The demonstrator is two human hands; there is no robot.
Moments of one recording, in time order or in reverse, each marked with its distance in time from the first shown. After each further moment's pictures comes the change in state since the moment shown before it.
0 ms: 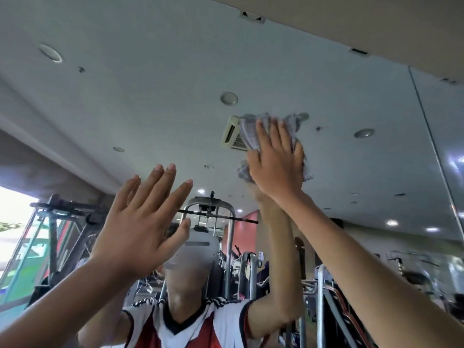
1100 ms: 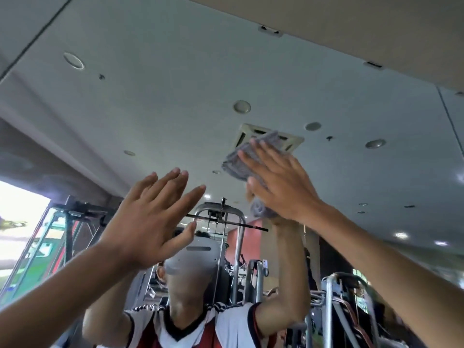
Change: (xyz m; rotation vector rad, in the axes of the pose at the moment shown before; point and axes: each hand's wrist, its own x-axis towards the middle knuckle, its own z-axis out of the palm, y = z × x) left_hand -0.011 -0.092 -0.020 0.068 -0.025 0.135; right_hand -0.008 -0.065 -0.011 -0.046 -0.266 -0.427
